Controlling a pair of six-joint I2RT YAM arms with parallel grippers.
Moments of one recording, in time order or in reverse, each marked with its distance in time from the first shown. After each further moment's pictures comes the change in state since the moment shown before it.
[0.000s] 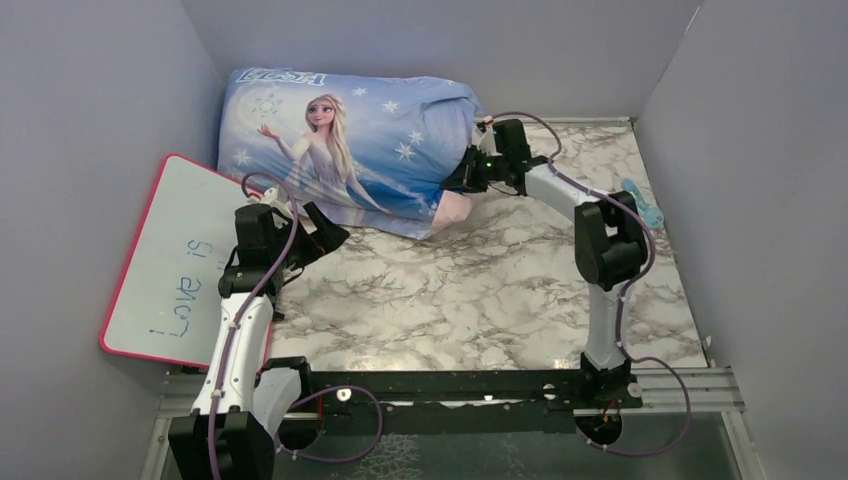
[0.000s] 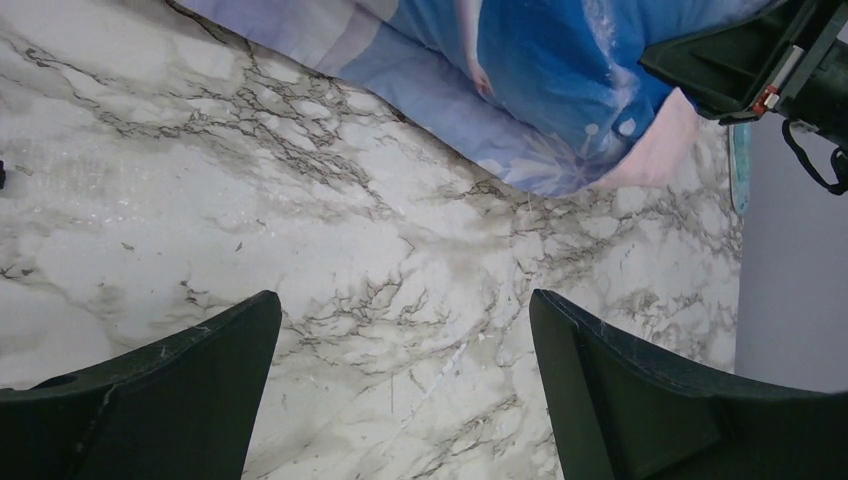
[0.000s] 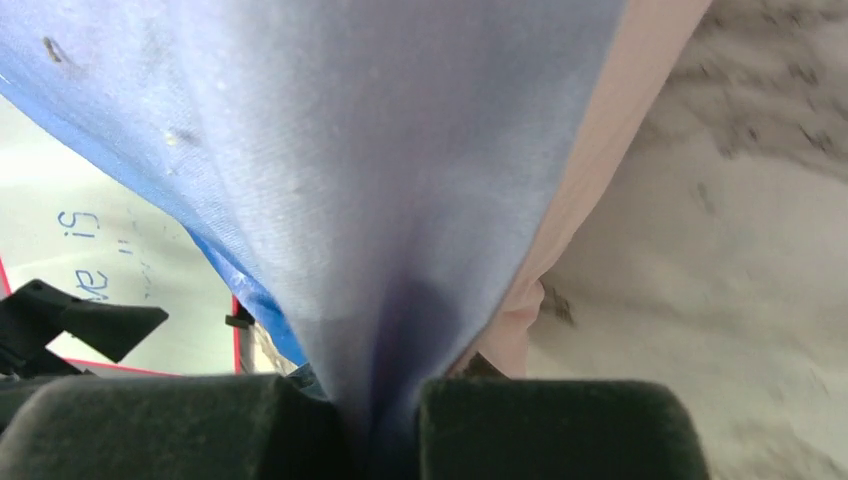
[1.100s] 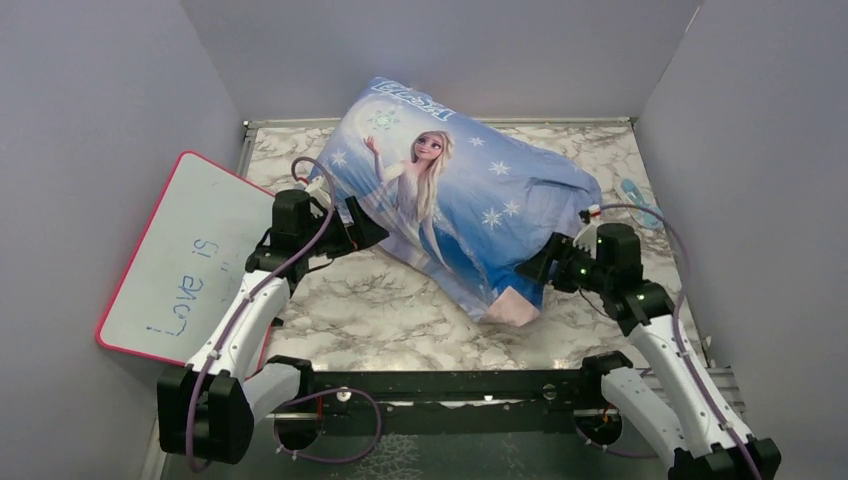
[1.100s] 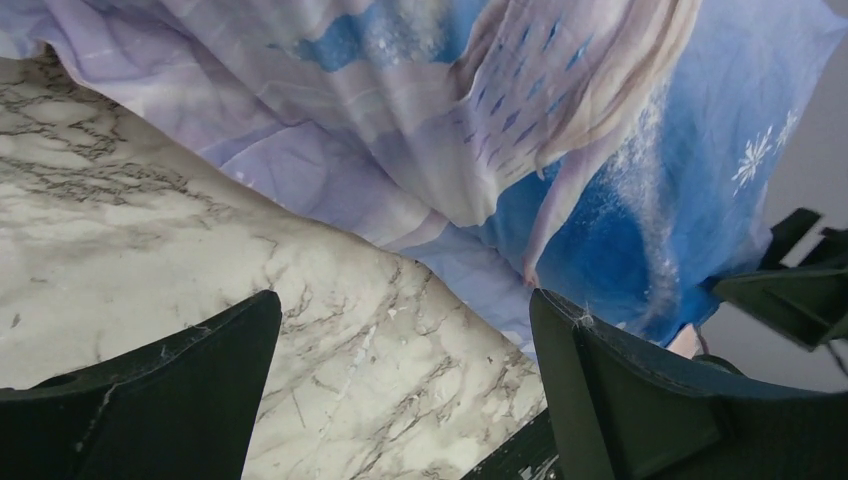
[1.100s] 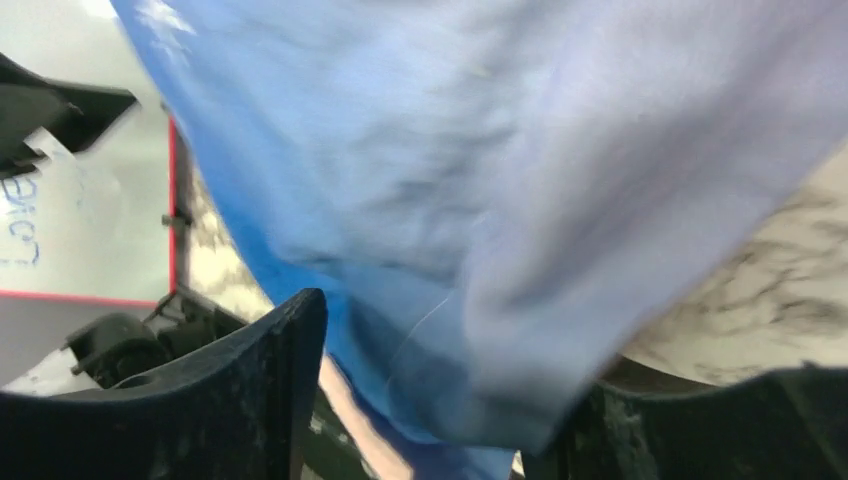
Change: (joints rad) left arm -0.213 0.145 0.032 0.151 0.098 -0.045; right arm -0.158 -1.403 -1.076 -0.301 0.145 -0.025
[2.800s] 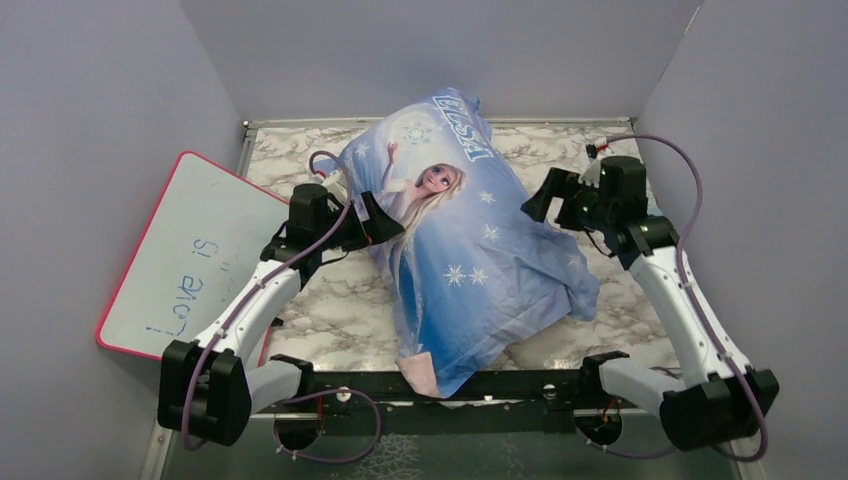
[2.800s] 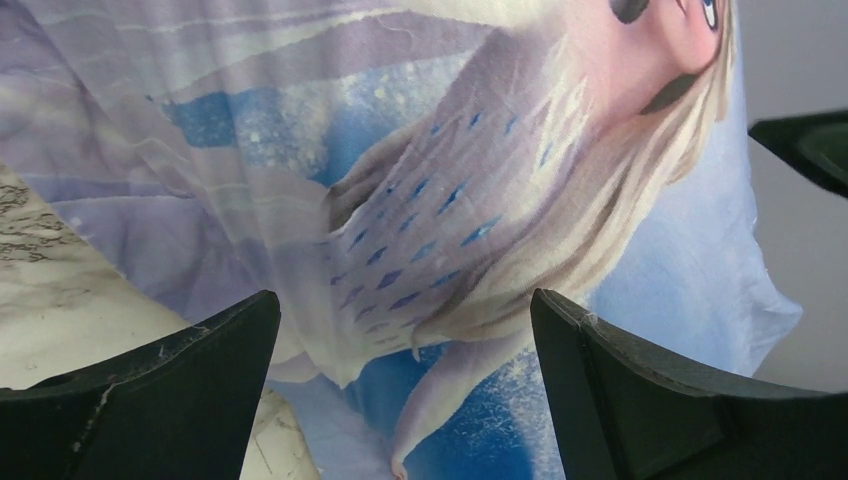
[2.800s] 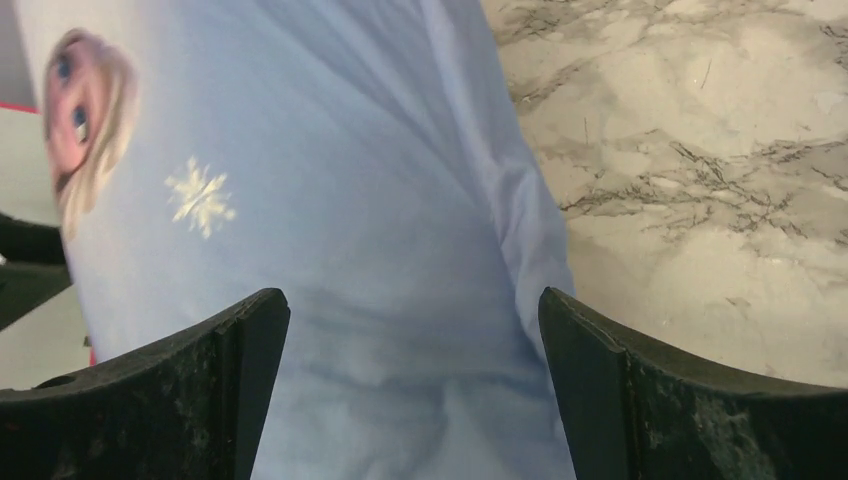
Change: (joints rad) left arm -0.116 0.108 0.026 0.129 -0.032 -0.050; right arm -0.017 0.298 0.468 -0.098 0.225 -0.195
